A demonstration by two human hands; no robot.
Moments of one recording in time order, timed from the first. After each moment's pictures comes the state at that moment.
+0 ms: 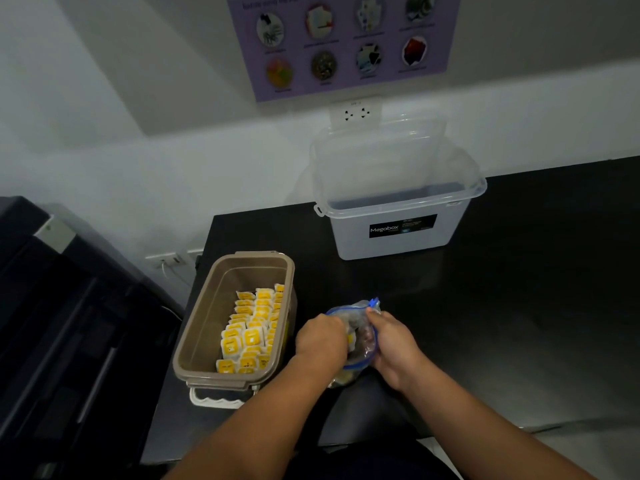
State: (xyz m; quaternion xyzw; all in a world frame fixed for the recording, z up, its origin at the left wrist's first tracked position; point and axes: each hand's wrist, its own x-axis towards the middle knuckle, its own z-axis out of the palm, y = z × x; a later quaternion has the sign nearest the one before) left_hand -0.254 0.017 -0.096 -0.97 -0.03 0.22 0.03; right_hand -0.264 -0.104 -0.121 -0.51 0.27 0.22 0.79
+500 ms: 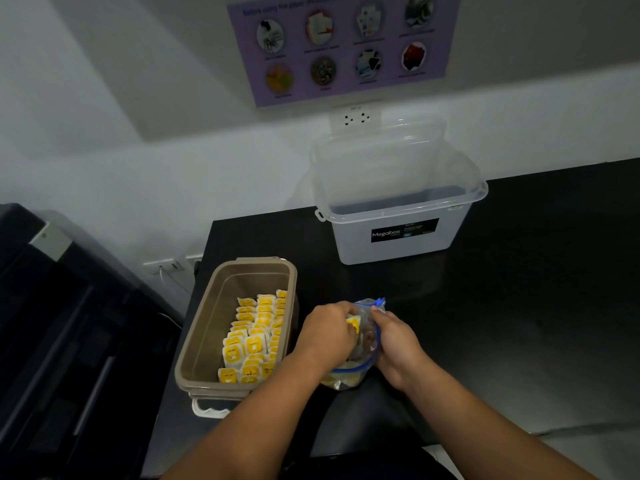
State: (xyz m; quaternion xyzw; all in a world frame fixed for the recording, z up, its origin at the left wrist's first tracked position) left_hand -0.250 0.034 -0.077 -0.96 0.02 0.11 -0.24; right_hand -0.255 -0.099 -0.120 -0.51 0.27 0.20 0.79
